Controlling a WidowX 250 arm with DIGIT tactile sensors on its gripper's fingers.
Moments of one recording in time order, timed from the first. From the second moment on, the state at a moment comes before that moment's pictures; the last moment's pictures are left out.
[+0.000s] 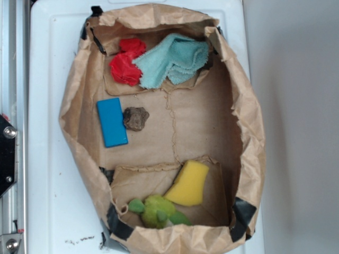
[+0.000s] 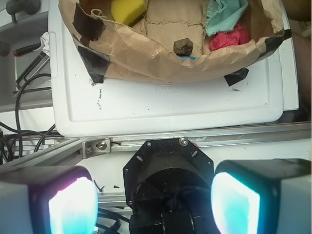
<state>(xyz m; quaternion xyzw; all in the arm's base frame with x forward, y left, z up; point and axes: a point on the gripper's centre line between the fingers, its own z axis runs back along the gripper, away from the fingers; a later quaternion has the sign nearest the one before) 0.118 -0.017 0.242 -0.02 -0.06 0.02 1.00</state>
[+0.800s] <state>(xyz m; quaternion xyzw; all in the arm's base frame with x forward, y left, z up) 0.161 -0.009 0.218 -0.02 -0.06 0.02 1.00</state>
